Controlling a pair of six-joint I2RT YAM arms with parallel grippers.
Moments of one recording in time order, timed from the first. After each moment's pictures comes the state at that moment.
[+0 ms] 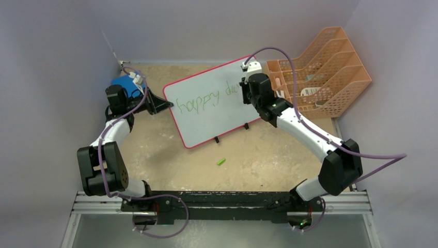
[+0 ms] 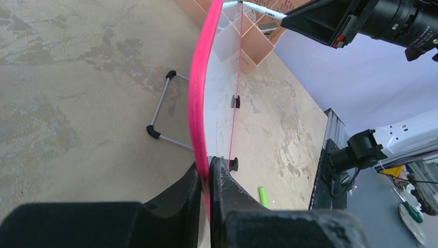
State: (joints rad) left arm 0.22 1.44 0.83 0.31 1.25 -0.33; right arm 0.58 1.49 1.23 -0.21 0.29 0.10
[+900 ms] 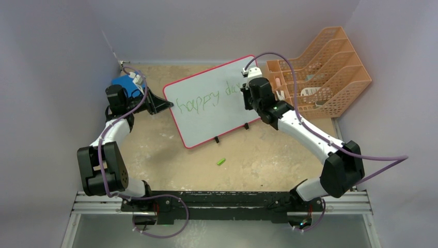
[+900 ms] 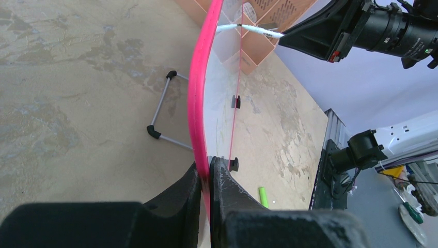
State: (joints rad) left arm 0.22 1.44 0.83 0.31 1.25 -0.33; right arm 0.58 1.46 1.18 -0.27 0.26 0.12
